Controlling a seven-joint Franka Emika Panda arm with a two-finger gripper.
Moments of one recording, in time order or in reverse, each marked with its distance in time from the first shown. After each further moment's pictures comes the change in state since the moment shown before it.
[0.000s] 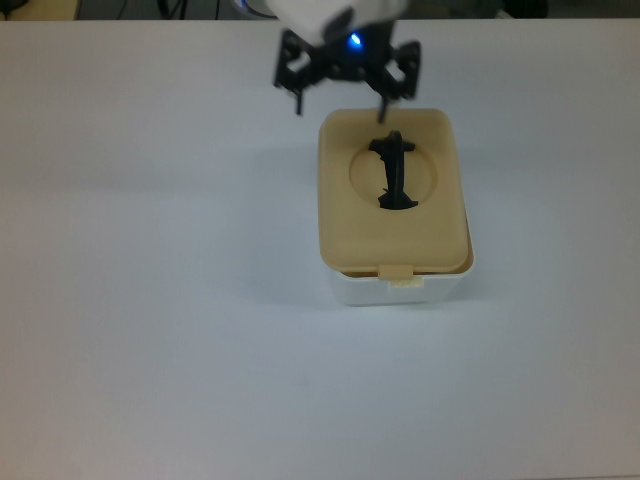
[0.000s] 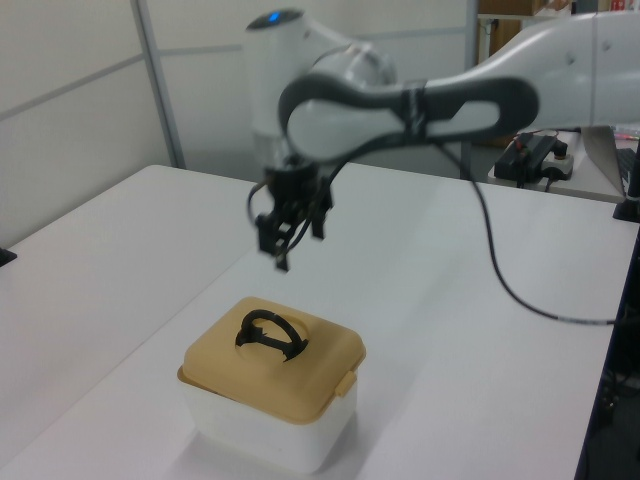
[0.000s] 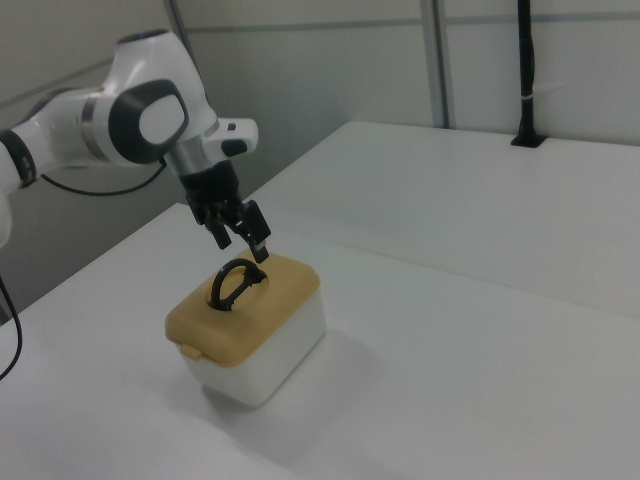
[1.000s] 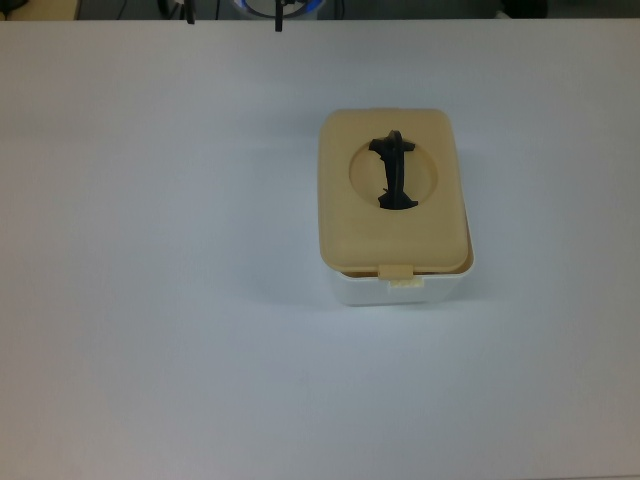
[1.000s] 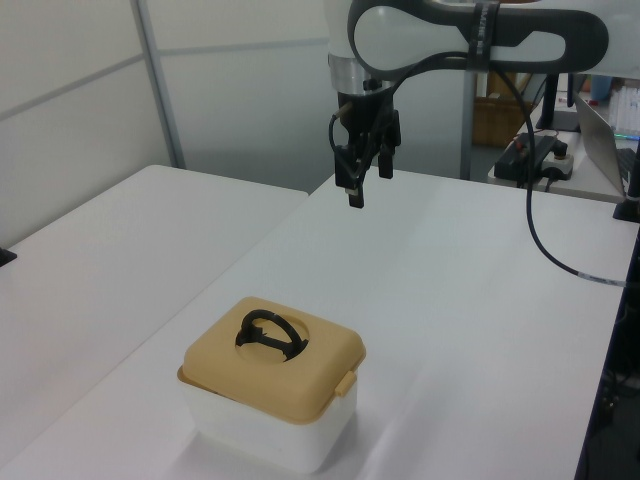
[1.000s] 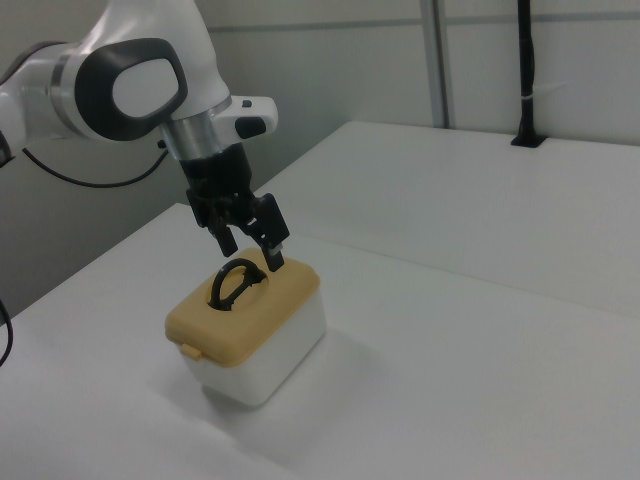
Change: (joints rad) arm -0.160 -0.155 0.002 -0.048 0.000 -0.148 -0.199
